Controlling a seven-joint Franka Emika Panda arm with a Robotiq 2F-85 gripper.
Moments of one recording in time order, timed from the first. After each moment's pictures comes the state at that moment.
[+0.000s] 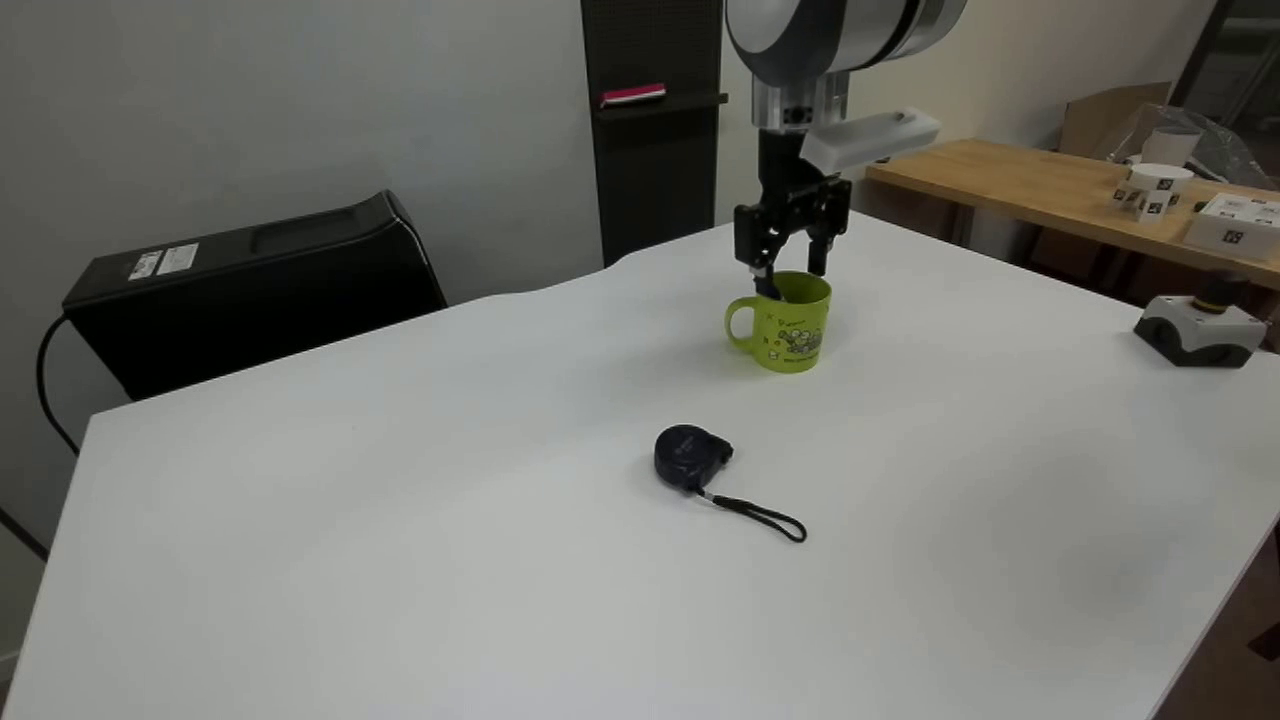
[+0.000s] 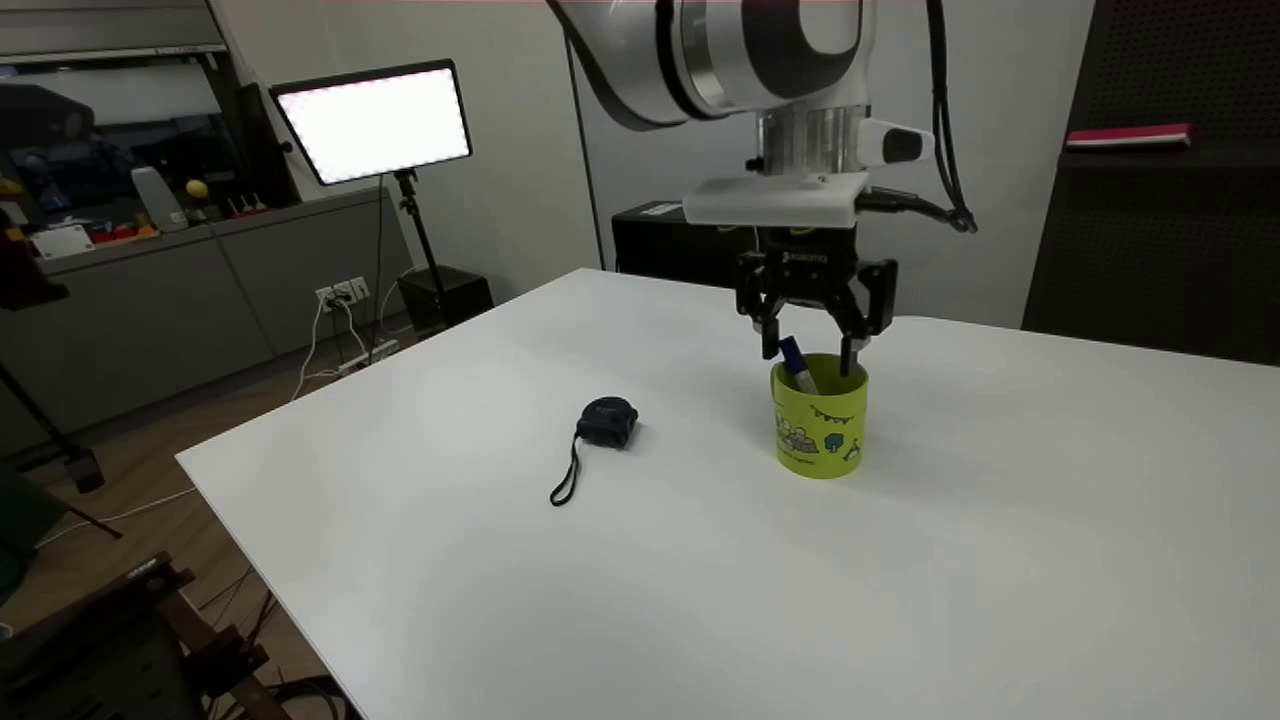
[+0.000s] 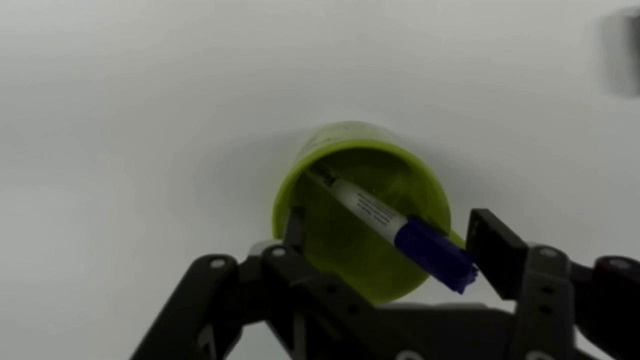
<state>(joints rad) -0.03 0.71 -0.06 -1.70 0.00 2.35 -0.04</state>
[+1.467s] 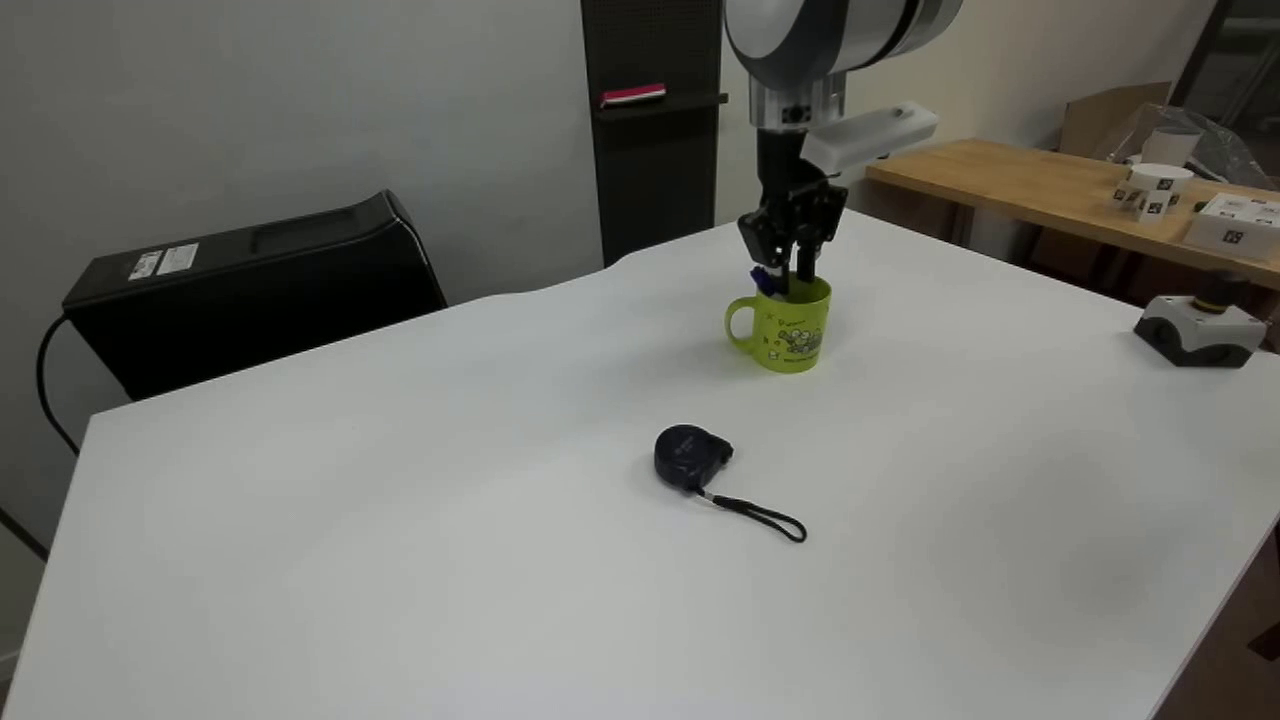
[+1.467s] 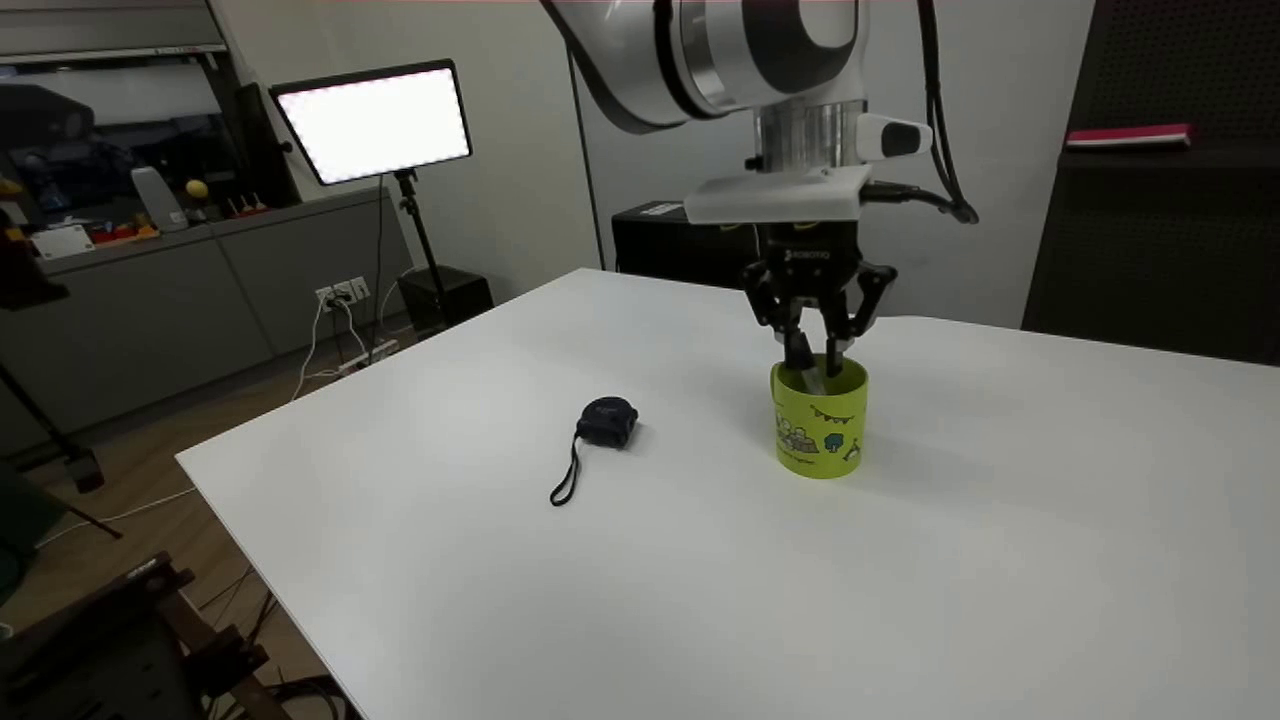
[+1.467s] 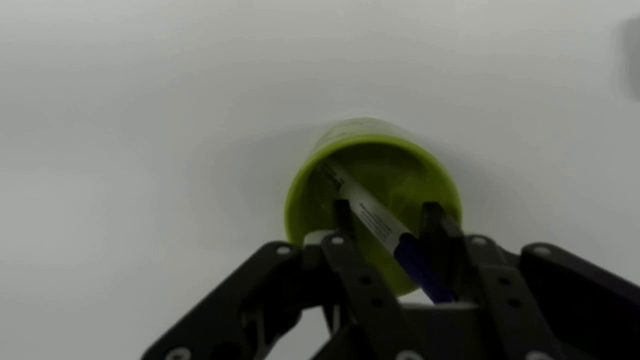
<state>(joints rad) -0.01 0.71 -0.08 -1.69 -0.04 2.35 -0.03</state>
